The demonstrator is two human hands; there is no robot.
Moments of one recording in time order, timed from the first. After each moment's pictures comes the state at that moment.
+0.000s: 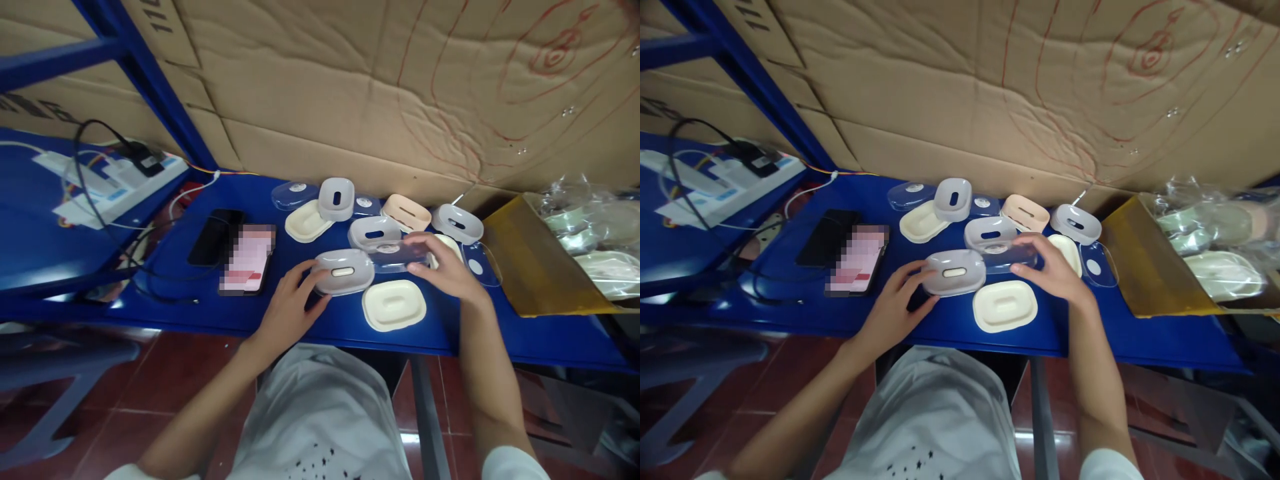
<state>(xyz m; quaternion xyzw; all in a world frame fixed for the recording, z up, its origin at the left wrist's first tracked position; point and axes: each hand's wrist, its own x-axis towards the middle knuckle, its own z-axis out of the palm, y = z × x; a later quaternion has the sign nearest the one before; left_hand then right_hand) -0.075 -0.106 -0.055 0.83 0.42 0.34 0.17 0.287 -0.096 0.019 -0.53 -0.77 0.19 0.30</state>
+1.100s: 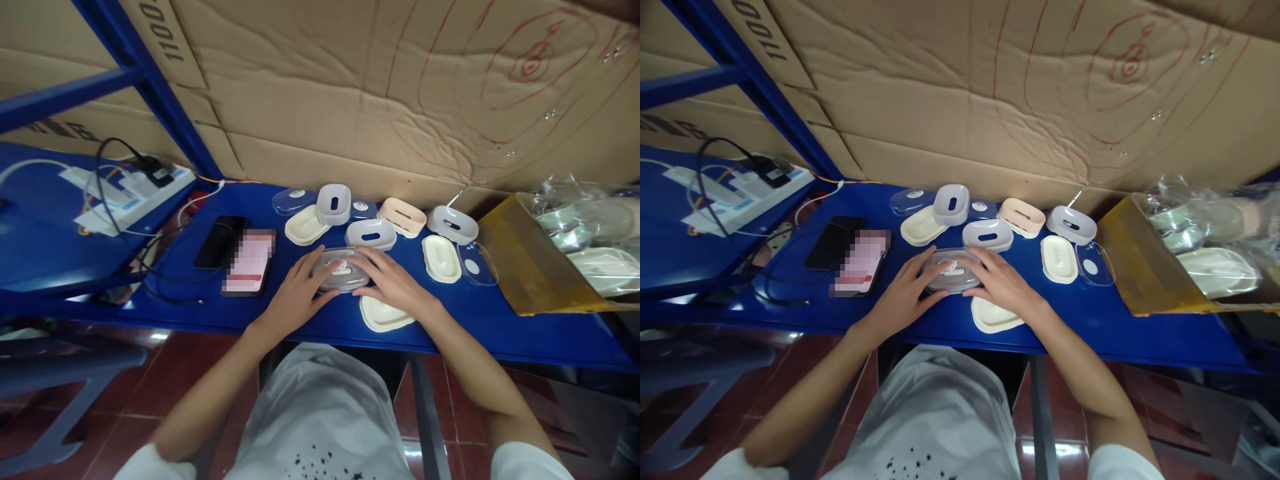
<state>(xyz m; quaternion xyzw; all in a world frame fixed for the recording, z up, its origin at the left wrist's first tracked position) -0.064 -0.082 -0.053 0.88 0.37 0.27 0.12 0.211 -0.097 -0.020 -0.44 -0.88 0.07 0.16</state>
